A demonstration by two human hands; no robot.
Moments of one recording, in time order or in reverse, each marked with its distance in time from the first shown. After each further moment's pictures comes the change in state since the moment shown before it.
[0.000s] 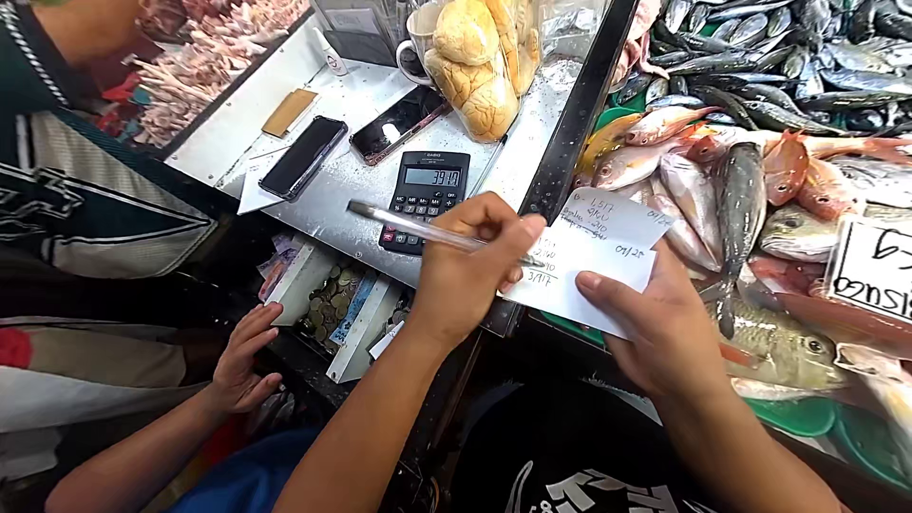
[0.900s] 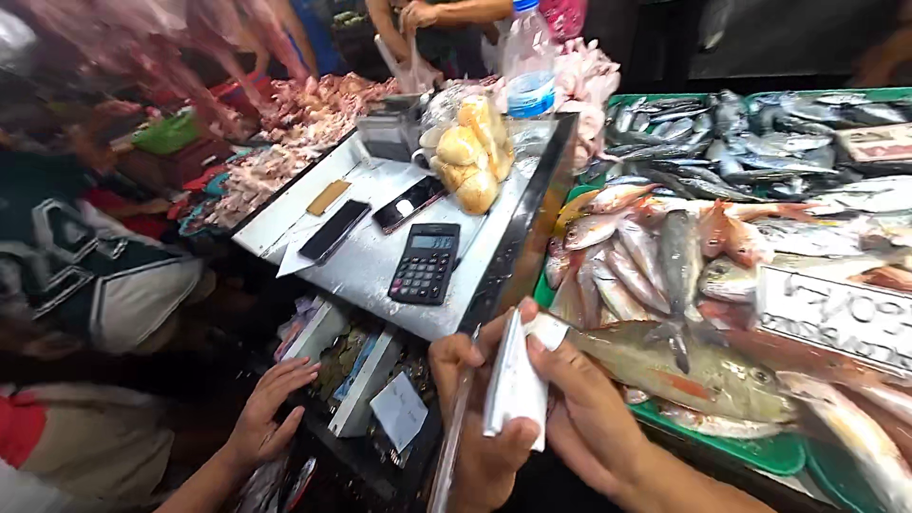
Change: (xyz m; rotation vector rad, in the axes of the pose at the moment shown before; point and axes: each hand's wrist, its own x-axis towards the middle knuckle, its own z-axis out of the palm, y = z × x) left_hand -0.082 -0.008 0.071 -0.169 0.140 0.463; right_hand -0.052 -0.006 0.002 0.531 -0.219 0.325
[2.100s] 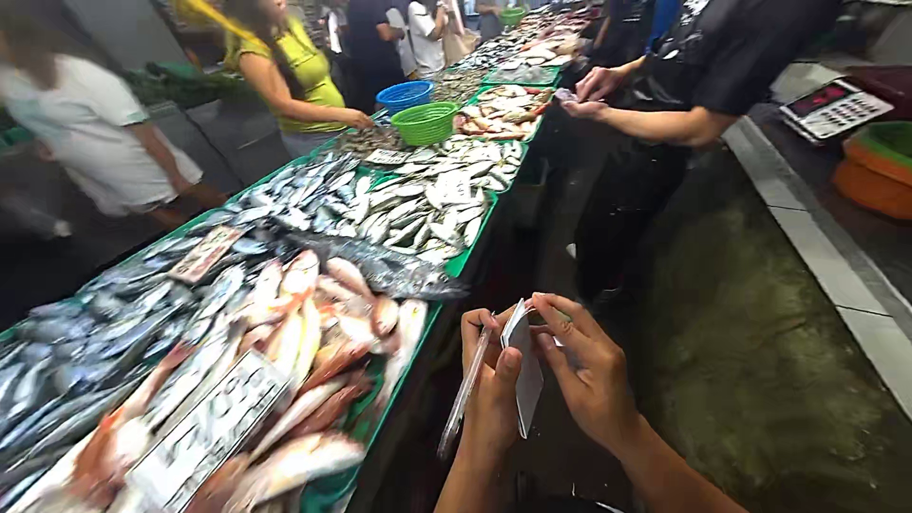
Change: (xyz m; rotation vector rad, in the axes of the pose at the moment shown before) left_hand -0.237 -0.014 0.395 -1.050 -1.154 -0.810; right_hand -0.440 -0.101 -0.121 -1.747 1.849 -1.281
